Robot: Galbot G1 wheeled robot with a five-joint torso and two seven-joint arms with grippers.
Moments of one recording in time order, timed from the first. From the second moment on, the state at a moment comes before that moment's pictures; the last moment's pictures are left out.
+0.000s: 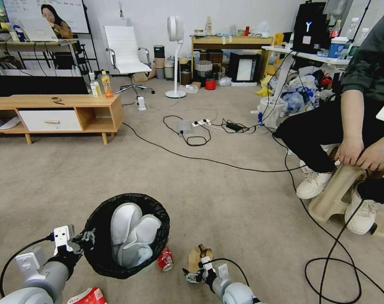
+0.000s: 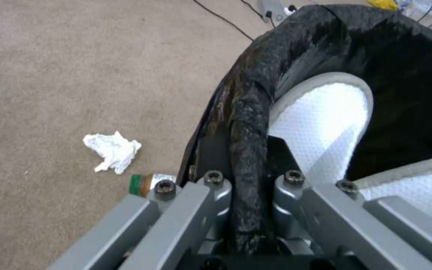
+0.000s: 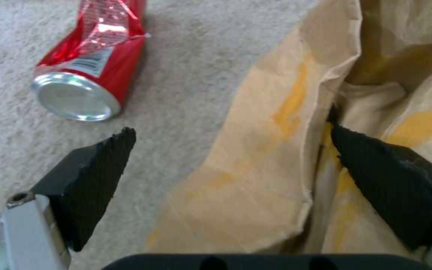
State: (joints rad) left arm 1.47 -1.40 -0.91 -2.18 -0.54 0.66 0.06; right arm -0.92 1.34 -0.13 1.01 0.46 -0.09 -0.15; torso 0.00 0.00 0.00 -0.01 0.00
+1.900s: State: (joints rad) left arm 1.48 -1.39 -0.92 -2.16 -0.53 0.65 0.07; right arm -0.92 1.30 -0.07 0.99 0.41 -0.07 -0.18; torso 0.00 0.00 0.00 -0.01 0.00
